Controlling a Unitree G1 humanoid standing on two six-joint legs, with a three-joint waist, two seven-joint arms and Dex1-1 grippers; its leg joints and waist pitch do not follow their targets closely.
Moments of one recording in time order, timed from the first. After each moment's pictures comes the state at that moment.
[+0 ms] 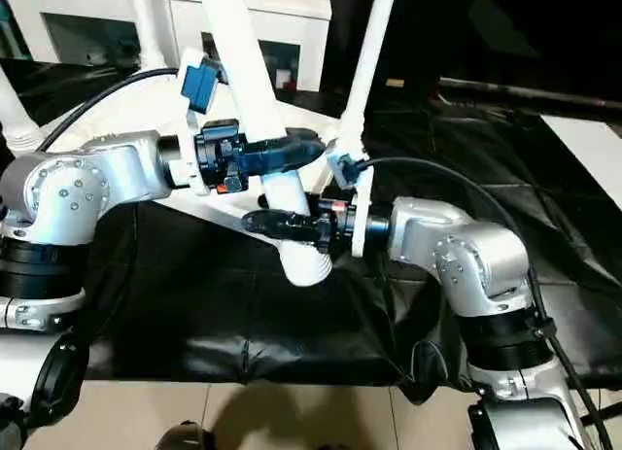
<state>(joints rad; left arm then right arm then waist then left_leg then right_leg) -0.86 0.30 0.01 0.10 -0.75 1.00 -0.88 -0.59 -0.39 0.08 -0.07 0.67 0.90 0.88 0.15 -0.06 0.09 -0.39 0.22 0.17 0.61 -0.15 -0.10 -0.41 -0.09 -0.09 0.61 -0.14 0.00</state>
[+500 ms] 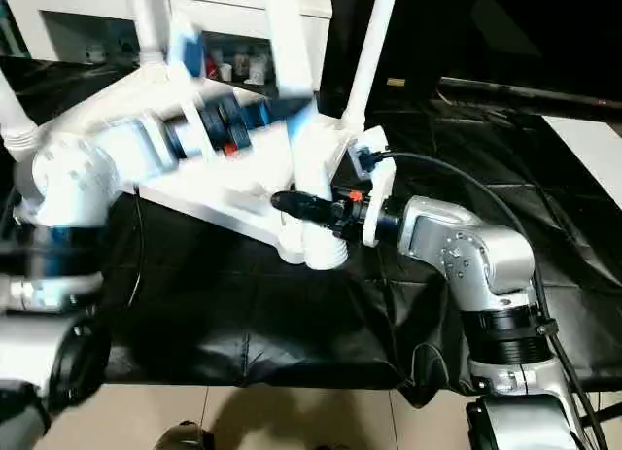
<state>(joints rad) -0.95 0.22 0.16 0.27 -0.72 0.92 -0.67 -0.59 -0.37 0.01 0.02 0.64 0.89 0.77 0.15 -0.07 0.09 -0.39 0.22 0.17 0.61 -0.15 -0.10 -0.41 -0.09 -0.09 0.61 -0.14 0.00</state>
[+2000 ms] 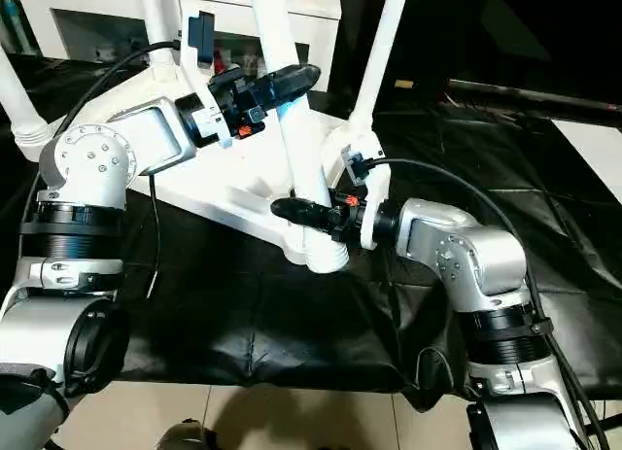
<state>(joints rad) -1.02 0.14 0.20 0.36 -0.71 0.90 -0.56 -0.59 -0.38 0.06 0.04 0.57 0.82 0.79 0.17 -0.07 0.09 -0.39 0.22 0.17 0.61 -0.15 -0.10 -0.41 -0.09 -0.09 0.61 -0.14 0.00</state>
